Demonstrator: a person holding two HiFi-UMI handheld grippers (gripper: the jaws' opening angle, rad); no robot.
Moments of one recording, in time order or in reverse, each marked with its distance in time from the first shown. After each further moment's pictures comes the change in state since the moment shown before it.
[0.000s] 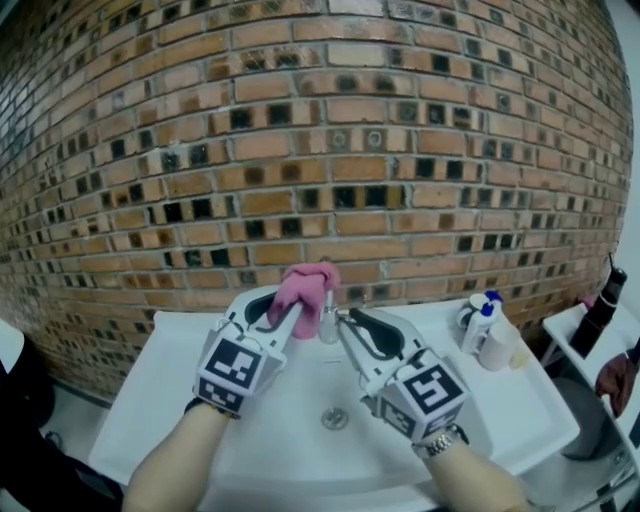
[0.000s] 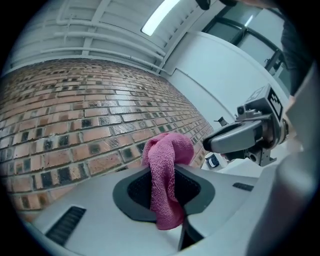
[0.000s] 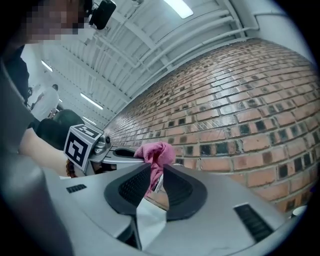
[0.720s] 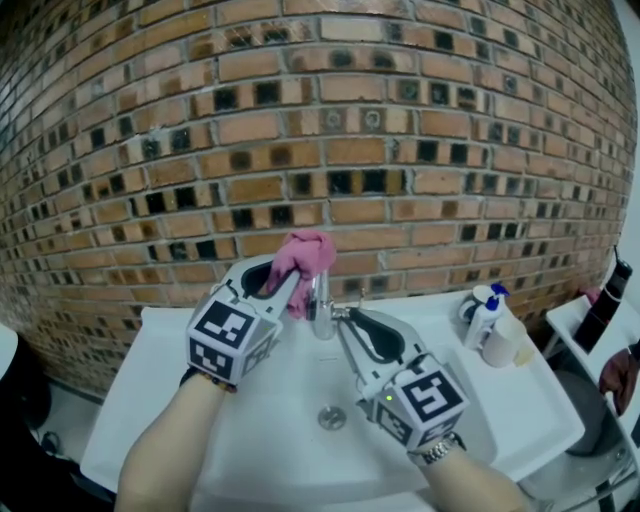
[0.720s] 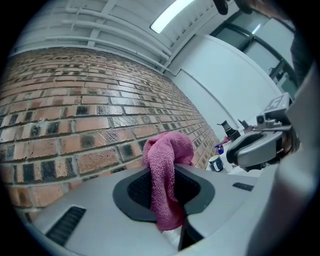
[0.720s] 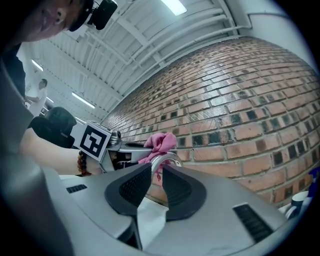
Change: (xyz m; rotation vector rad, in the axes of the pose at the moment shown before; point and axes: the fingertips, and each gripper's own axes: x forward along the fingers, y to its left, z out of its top) left arm 0.048 0.025 -0.005 -0.073 -0.001 -0.040; right arm 0.006 -0.015 -0.025 0.066 0.034 -0.066
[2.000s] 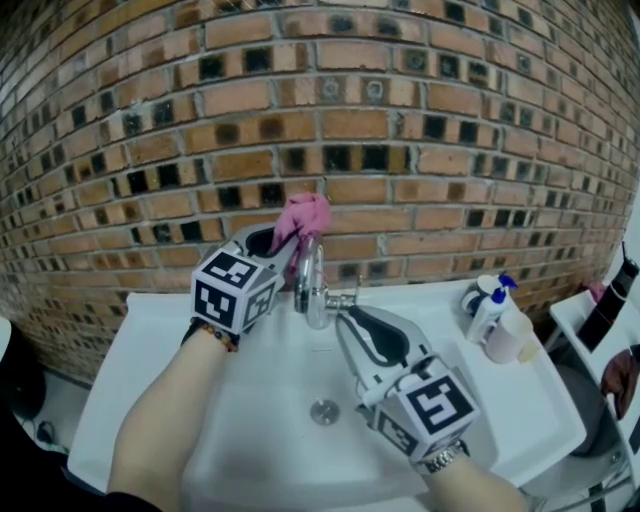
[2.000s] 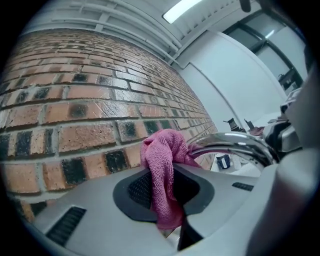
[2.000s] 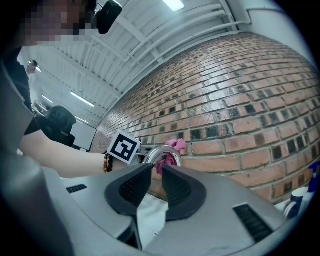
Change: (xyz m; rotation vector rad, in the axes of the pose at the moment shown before) left arm 0.067 0.028 -0.044 -0.089 0.067 -0.028; right arm -0.001 -0.005 -0.011 0.021 0.043 0.008
